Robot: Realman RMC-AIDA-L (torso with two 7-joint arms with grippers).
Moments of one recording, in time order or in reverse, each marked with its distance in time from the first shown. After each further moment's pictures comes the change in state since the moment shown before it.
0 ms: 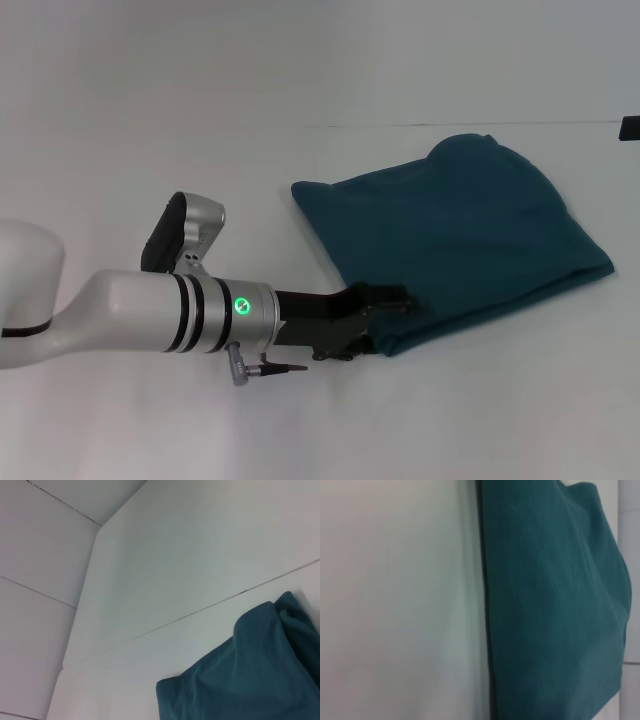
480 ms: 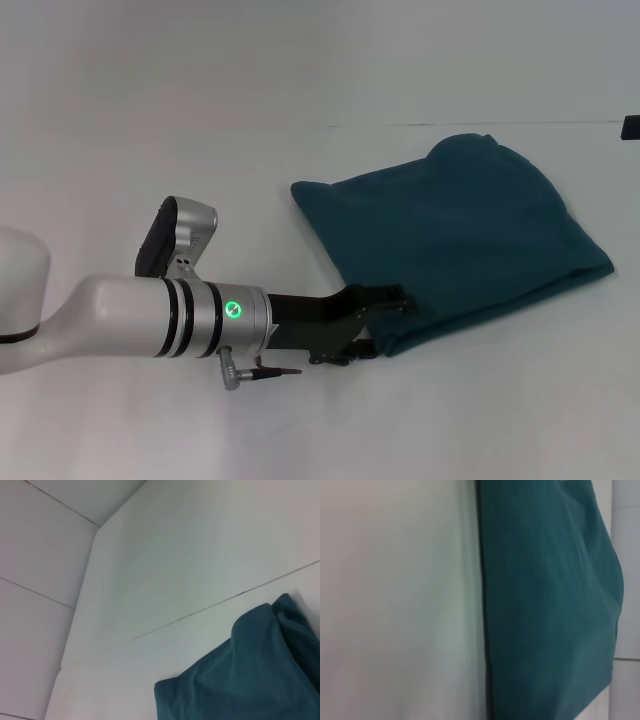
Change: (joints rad) left arm 0.034 0.000 -0.004 0.035 0.003 0.045 -0.011; right arm 0.000 -0.003 -0.001 -0.001 -0.001 0.001 0.000
